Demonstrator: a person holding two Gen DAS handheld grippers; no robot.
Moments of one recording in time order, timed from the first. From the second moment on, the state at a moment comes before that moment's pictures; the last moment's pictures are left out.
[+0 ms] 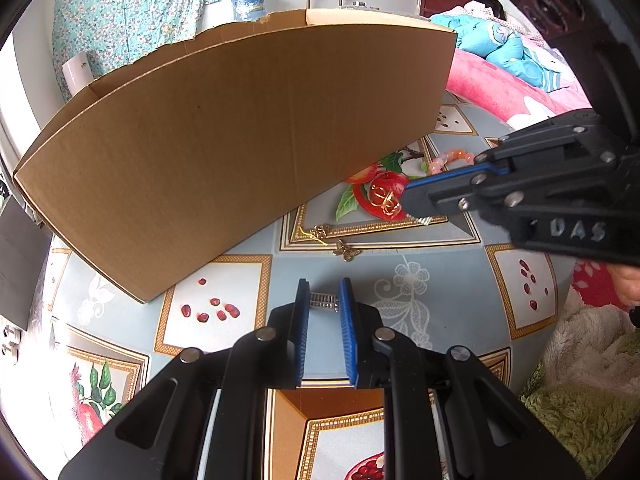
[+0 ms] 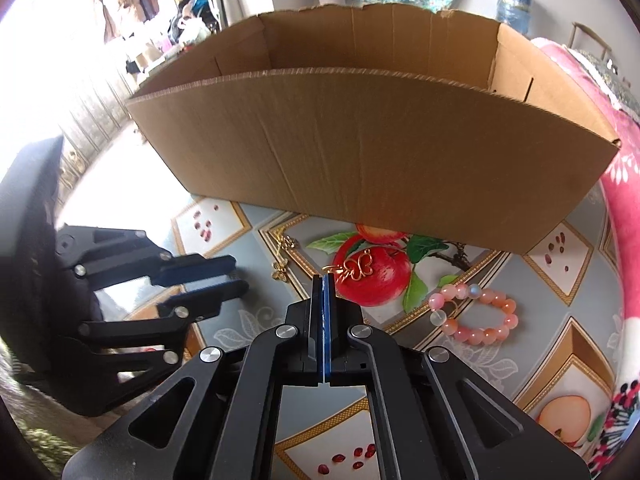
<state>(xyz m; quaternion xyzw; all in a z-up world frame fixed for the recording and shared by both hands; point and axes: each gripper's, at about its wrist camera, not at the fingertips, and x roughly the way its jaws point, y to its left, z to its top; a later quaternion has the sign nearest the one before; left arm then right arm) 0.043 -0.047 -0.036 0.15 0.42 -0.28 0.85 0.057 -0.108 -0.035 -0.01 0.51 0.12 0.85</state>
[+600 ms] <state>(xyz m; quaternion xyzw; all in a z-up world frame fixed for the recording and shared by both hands) 0.042 -0.044 -0.028 0.15 0.42 -0.28 0.85 0.031 -0.147 0.003 0.06 0.49 0.15 0.86</state>
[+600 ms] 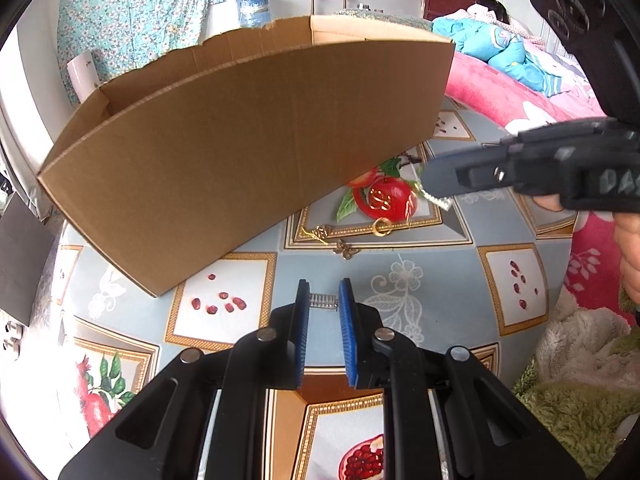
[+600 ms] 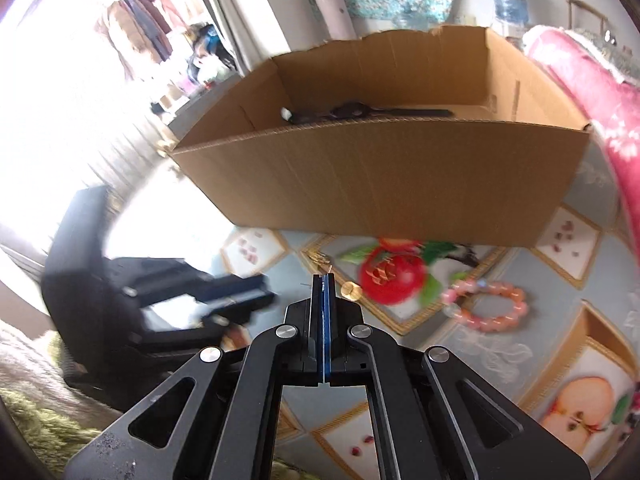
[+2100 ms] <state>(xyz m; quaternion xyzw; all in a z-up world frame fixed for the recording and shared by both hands) 0.168 -0.035 0.045 0.13 0.44 -0.21 0.86 0.125 -0.144 0.057 0.10 0.43 0.23 0.87</state>
